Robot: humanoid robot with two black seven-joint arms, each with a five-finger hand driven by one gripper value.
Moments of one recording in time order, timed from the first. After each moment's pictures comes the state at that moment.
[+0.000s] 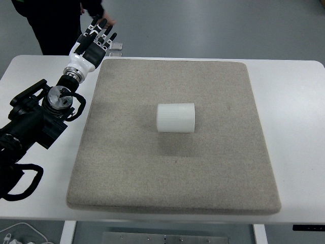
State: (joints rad) left arm -0.98 0.11 -0.69 -0.30 -0.39 -0.43 -0.20; right arm 0.03 0.00 -0.06 0.14 -0.01 -0.01 -0.23
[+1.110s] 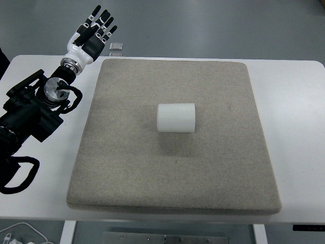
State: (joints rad) left arm -1.03 0.13 -0.67 -0.31 -0.23 -0.44 -0.20; right arm 0.03 0.00 -0.06 0.14 -0.01 -0.01 -0.23
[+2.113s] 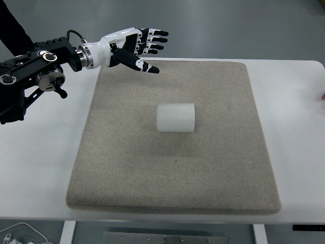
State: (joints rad) left arm -1.12 0.44 -0.38 -0.94 0.59 -0.39 -0.14; right arm 0.03 0.00 -0.06 0.14 -0.01 -0.01 -0.23
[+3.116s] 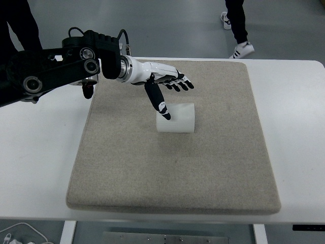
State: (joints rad) left arm -1.33 0.39 -0.15 -1.19 0.79 -0.36 0.26; right arm 0.03 0.00 -0.06 0.14 -0.01 -0.01 -0.23
